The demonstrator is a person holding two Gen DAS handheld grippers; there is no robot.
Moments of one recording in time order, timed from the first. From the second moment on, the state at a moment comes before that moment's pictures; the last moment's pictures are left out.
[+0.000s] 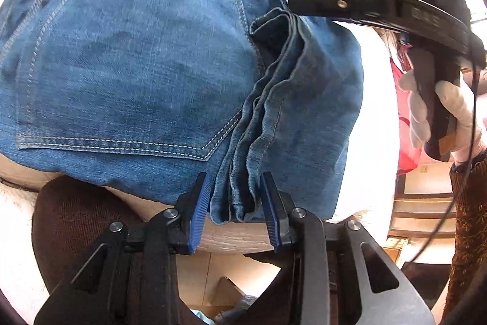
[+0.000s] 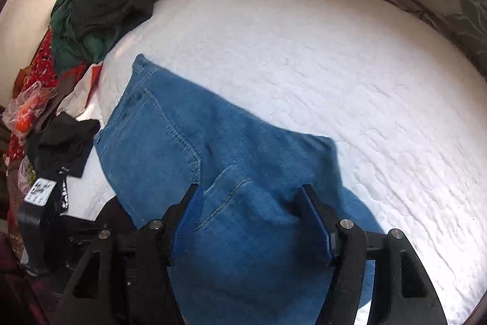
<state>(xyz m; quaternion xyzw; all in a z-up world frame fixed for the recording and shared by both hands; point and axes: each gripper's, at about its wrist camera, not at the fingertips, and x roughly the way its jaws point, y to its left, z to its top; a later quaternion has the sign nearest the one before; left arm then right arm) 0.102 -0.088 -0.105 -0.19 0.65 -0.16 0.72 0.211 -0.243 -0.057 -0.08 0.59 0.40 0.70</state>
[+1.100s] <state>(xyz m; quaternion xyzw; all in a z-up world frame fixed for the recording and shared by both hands) 0.093 -0.073 -0.108 -0.21 0.64 -0.10 0.73 0.208 -0.222 -0.045 -0.10 0.56 0.29 0.77</state>
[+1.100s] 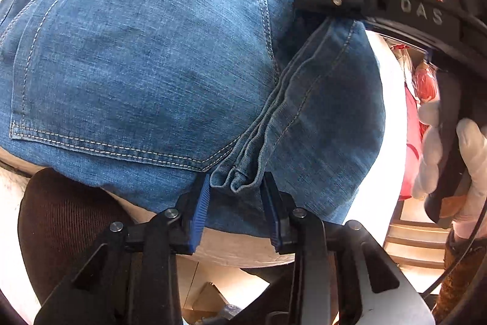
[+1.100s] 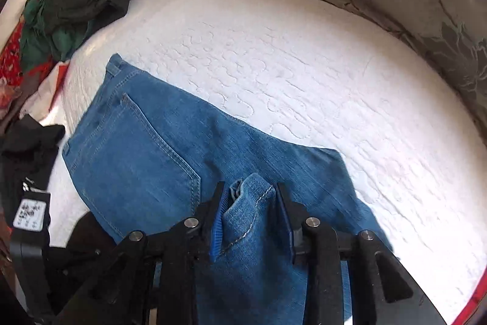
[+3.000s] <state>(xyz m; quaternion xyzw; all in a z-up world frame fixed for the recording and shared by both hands) 0.020 0.190 -0.153 -0.65 0.47 0.00 0.60 0.222 -0.031 -0.044 -0.12 0.56 0.36 0.74</state>
